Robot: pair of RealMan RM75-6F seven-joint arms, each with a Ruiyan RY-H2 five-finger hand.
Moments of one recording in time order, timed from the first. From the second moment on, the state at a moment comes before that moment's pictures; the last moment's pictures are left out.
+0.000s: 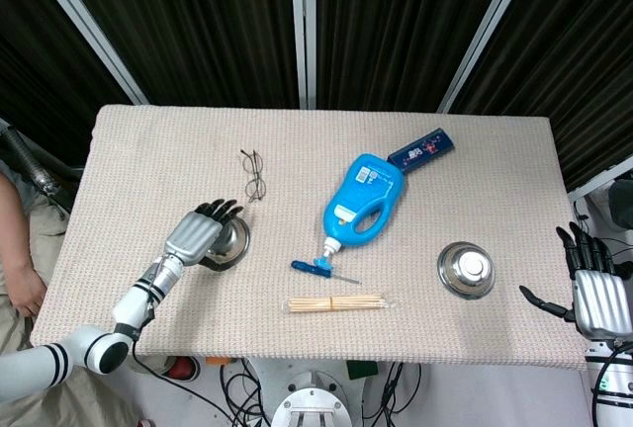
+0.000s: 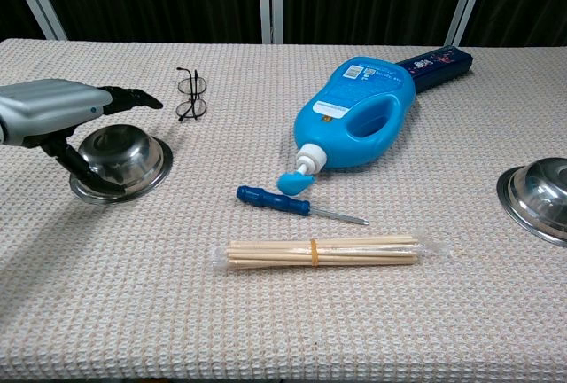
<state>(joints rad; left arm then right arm) -0.60 -1.47 -0.13 -1.43 1.30 0.84 0.31 0.04 -1.15 0.08 -1.66 -1.43 1.48 -0.03</state>
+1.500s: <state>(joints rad) -0.44 -1.38 -0.18 -1.57 1.47 1.44 -0.16 0.29 -1.08 0.11 -1.73 -1.22 0.94 -0.11</state>
